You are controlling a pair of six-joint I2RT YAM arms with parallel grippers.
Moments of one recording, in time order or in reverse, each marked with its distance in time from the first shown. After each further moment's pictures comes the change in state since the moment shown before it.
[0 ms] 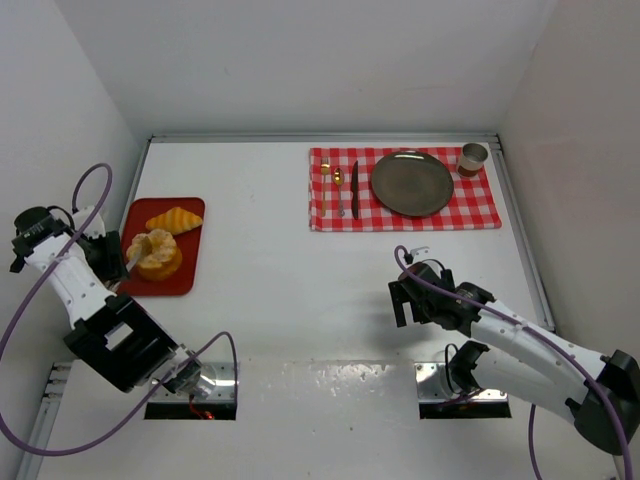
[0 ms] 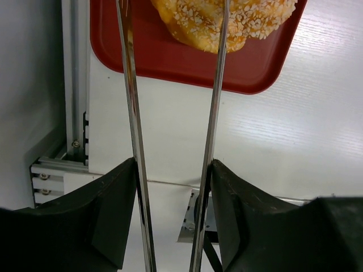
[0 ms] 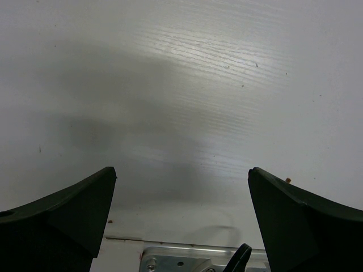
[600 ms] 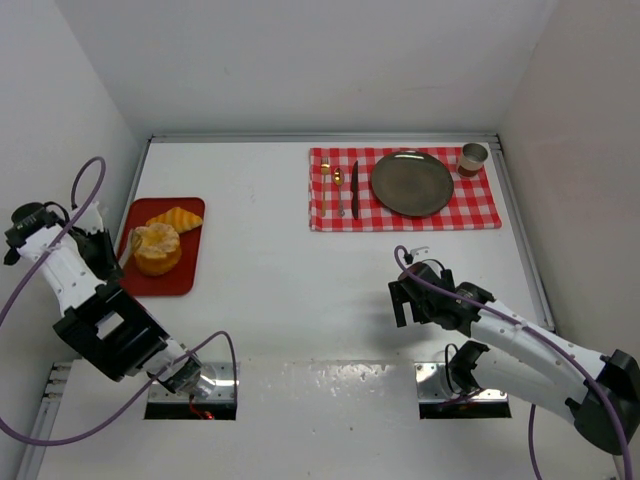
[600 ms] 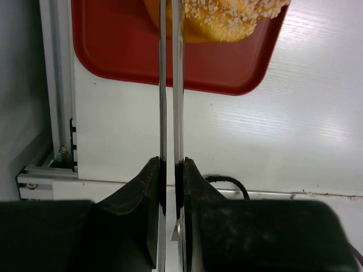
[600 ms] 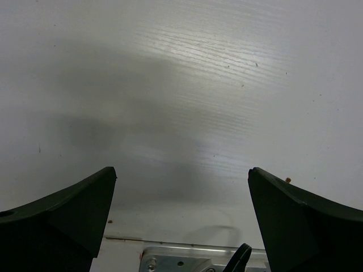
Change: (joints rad) left arm 0.000 0.082 0.026 -0.018 0.041 -0.005; right arm 0.000 0.002 0.000 0.000 0.000 0.001
